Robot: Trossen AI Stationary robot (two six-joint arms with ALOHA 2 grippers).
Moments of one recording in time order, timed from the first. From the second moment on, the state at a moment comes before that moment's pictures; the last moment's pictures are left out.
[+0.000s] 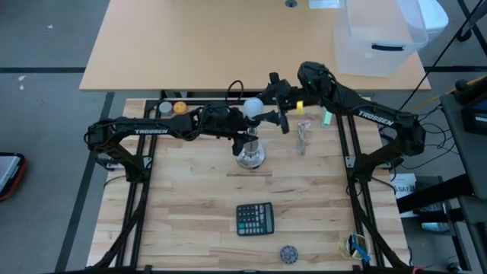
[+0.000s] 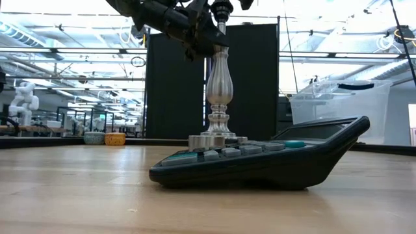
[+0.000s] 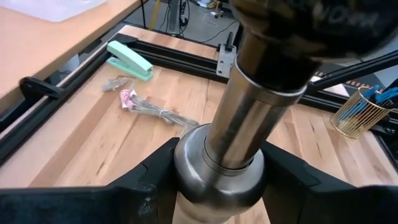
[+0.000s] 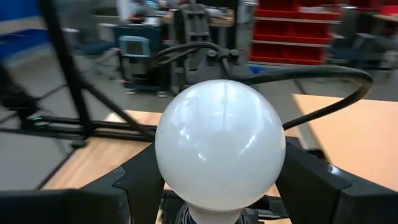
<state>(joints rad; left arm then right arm) 0.29 1.55 1.12 0.03 0.23 -0.14 -0.38 1.42 1.48 -0.23 -0.51 -0.12</state>
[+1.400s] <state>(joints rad) 0.29 1.55 1.12 0.02 0.29 -0.16 -0.51 1.49 1.66 0.00 -0.79 0.07</state>
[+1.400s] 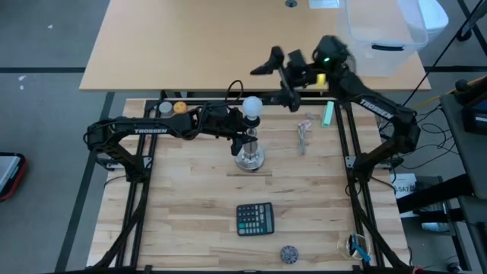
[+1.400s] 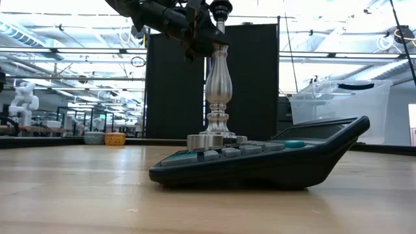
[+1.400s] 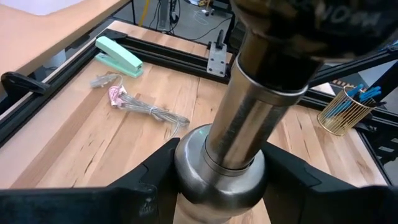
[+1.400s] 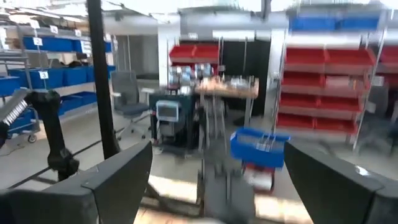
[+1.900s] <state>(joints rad) 0.29 1.55 1.12 0.01 0.28 -0.13 -0.43 1.49 2.29 -0.78 -0.35 -0.31</state>
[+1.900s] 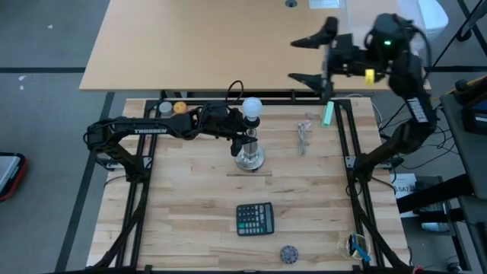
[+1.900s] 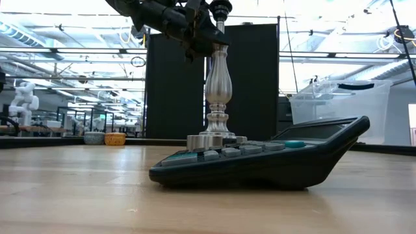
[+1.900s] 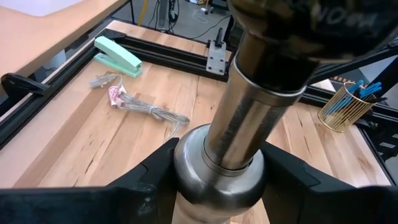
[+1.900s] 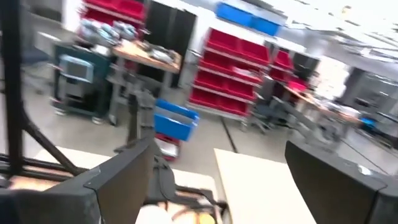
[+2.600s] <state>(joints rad) 0.29 1.55 1.12 0.01 0.27 -0.12 -0.08 1.54 2.34 -1.22 0.22 -0.02</state>
